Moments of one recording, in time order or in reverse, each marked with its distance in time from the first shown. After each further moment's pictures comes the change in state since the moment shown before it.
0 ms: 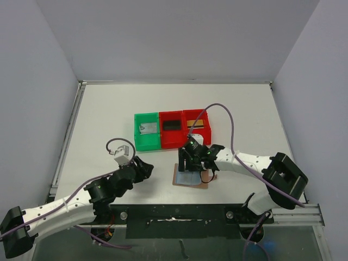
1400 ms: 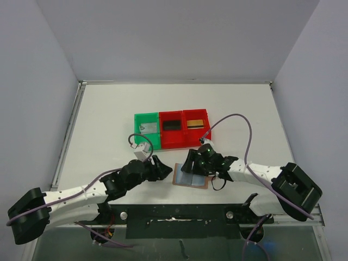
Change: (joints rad) left arm 0.013 0.299 0.028 0.360 0.300 0.125; right arm -0.085 -0.142 -0.293 0.348 -0.129 0.106
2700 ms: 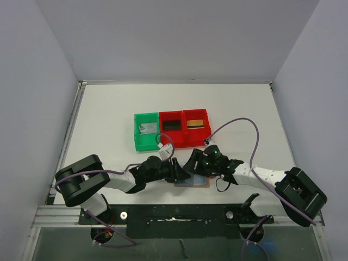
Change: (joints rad) left arm -0.001 0.660 0.085 0.652 0.390 -0.045; right arm -0.057 -0.071 -0.114 0.147 -0.092 0.048
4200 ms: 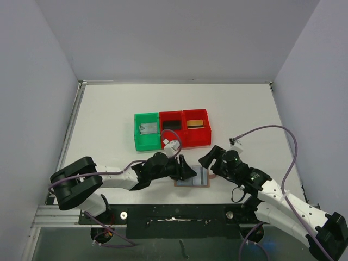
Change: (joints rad) left arm -0.045 -0.042 0.138 -0.181 -0.037 0.050; right arm -0.026 -0.527 -0.006 -0.422 0.325 0.096
